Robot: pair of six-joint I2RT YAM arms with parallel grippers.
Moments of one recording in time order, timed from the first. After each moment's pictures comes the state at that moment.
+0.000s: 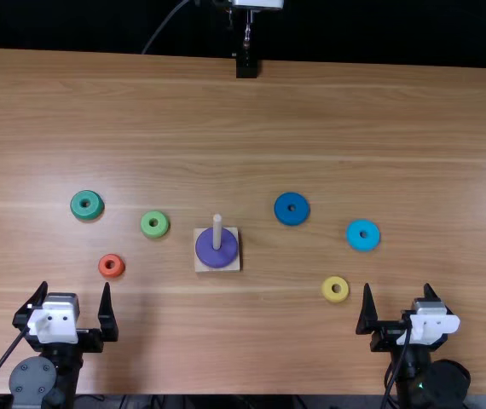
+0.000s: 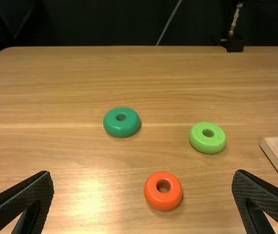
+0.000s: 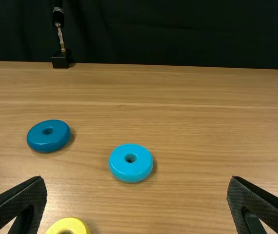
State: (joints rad) left arm -0.02 0.01 0.10 -0.34 -0.02 -0.03; right arm -0.04 0.01 0.08 -0.26 -0.04 -0.07
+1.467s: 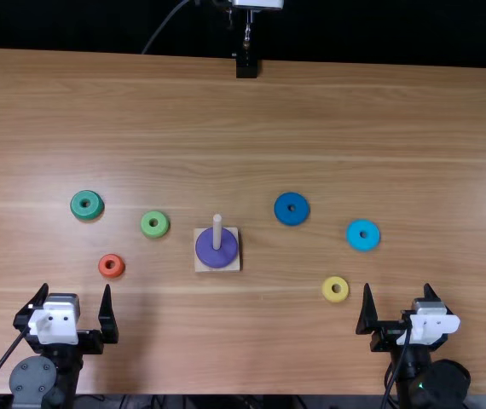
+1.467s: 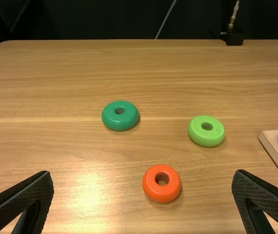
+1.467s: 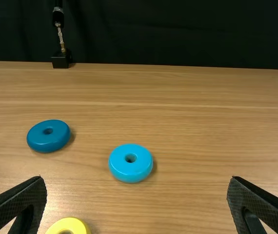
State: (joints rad) left arm -0.02 0.01 0.10 -0.37 -0.01 -0.03; right arm -0.04 0.01 0.08 -0.26 -0.04 -0.07
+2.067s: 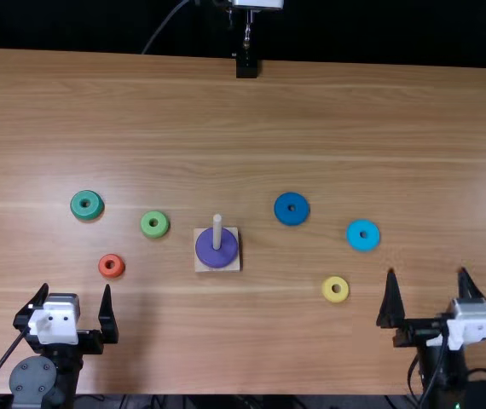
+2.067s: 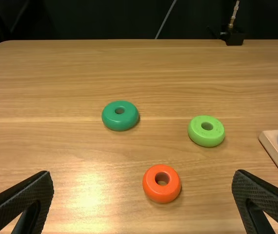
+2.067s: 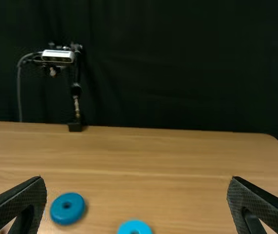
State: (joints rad) left arm -0.02 0.01 0.10 -0.37 -0.01 -0.03; right arm 0.01 0.25 0.47 -0.23 -0.04 -0.07
